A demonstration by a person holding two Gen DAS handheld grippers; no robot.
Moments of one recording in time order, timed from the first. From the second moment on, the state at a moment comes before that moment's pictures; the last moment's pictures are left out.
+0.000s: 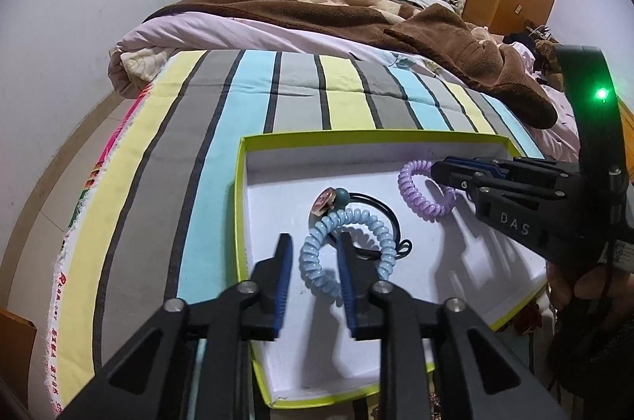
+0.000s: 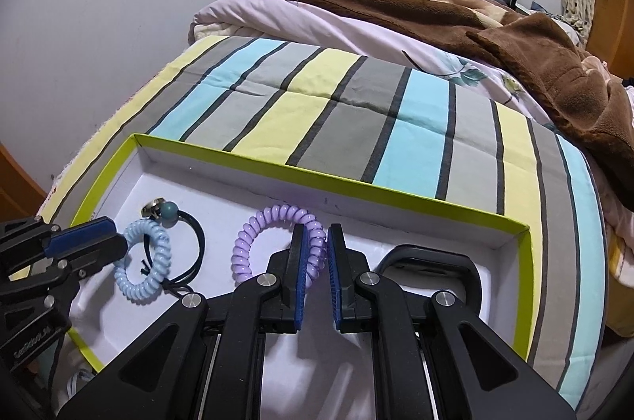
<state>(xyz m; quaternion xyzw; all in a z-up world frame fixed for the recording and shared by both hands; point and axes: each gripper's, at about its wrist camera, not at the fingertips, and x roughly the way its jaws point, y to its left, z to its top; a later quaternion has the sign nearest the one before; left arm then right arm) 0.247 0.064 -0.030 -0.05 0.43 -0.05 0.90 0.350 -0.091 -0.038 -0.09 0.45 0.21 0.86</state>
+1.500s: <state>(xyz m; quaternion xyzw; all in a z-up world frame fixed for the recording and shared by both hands) 0.099 0.083 -0.001 -0.13 0.37 -0.05 0.92 0.161 -0.137 -0.022 -0.01 0.41 0.27 0.87</state>
